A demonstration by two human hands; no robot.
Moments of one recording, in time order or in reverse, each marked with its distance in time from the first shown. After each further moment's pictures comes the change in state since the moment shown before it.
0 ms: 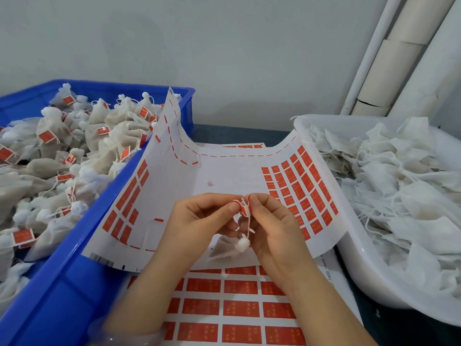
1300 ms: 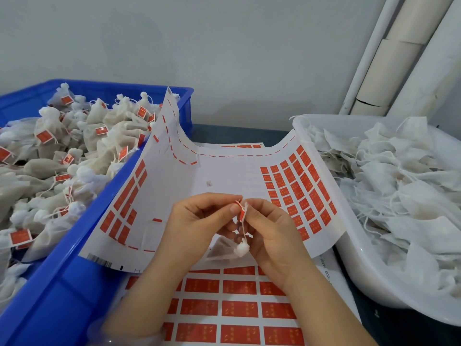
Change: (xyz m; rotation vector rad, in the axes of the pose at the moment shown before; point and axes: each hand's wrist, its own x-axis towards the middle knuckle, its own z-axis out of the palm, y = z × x) left_hand 0.001 0.000 0.004 0.023 0.008 0.059; right_hand 0.000 -0.001 -0.001 0.034 -0.002 0.068
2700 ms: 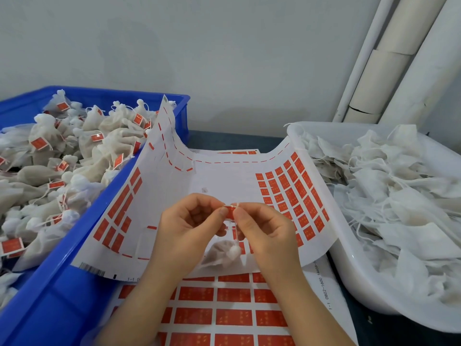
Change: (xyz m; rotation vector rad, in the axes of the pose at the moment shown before) left_hand -0.001 -0.005 -0.001 0.090 0.104 0.105; right_hand -0.004 0.001 0.004 -0.391 0.146 -0.390
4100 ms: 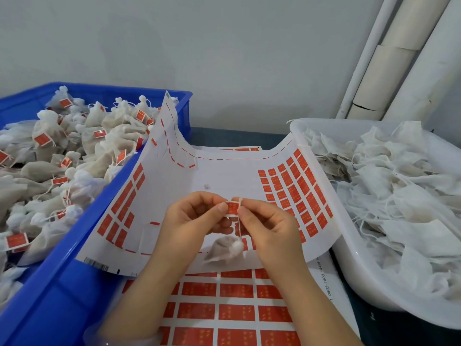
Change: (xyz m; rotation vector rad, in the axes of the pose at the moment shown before) left_hand 0.004 -0.005 -0.005 -0.177 -0.056 -0.166; right_hand 0.002 0.004 -0.003 0.029 -0.041 0.033
